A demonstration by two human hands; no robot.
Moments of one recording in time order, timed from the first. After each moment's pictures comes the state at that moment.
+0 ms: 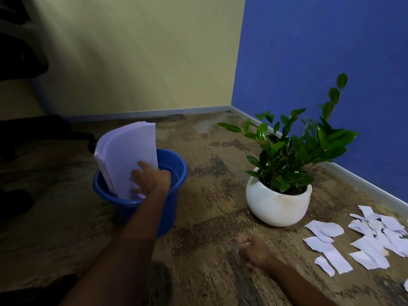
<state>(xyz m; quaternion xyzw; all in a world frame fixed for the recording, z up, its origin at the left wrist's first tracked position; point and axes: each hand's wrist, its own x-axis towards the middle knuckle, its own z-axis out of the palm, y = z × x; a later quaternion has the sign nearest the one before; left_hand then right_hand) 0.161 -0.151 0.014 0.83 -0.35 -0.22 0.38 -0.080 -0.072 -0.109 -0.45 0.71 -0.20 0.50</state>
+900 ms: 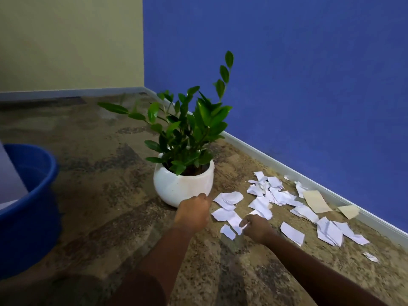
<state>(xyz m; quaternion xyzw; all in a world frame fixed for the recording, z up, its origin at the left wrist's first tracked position) -0.113 -0.101 -0.069 0.41 -0.91 -0.08 0.06 -0.302 -0.028 -0.098 -0.47 0.83 -0.09 0.28</state>
